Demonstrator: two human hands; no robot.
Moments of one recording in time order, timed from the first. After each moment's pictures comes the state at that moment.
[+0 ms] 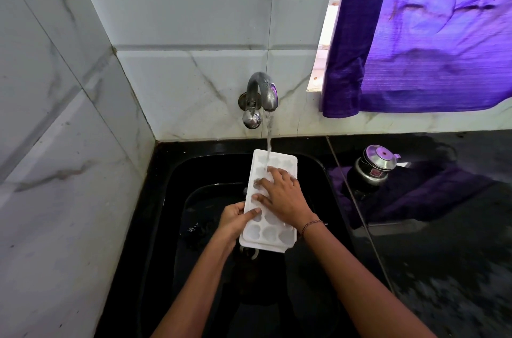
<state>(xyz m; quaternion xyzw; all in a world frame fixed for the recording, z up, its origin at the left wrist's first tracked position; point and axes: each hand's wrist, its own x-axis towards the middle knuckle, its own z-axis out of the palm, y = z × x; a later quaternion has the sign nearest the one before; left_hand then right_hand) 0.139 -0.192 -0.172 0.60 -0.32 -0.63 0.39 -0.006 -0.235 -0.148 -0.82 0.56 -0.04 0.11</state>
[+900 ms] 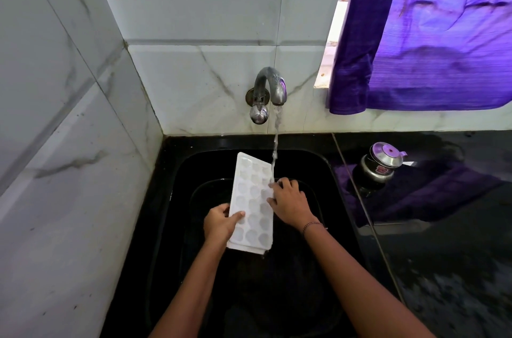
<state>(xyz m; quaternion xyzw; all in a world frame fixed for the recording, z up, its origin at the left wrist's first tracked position) 0.170 -0.177 -0.192 0.74 -0.36 -0.45 0.34 0.002 -0.228 -0.174 -0.76 0.63 -0.01 0.16</state>
